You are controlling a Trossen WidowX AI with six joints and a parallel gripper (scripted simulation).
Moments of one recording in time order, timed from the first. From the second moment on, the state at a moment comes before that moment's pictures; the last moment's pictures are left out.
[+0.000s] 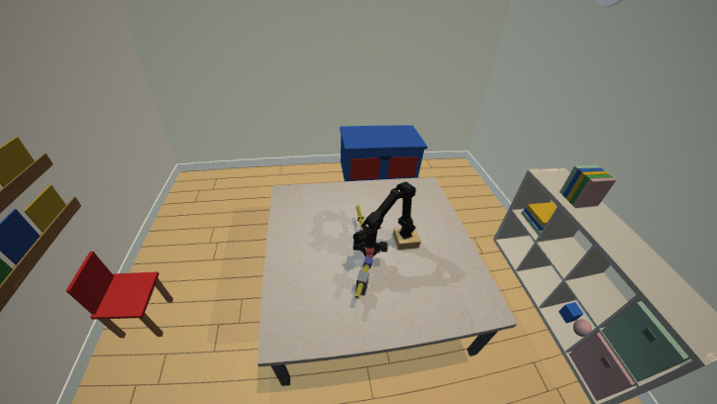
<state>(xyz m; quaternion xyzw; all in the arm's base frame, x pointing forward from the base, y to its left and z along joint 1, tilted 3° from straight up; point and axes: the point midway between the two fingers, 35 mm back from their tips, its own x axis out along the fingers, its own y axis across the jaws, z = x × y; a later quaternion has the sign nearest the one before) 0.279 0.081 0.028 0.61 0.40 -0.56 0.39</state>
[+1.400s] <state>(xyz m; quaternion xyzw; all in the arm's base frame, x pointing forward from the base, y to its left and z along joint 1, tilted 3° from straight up) 0.279 0.081 0.029 0.61 0.40 -0.57 0.39</state>
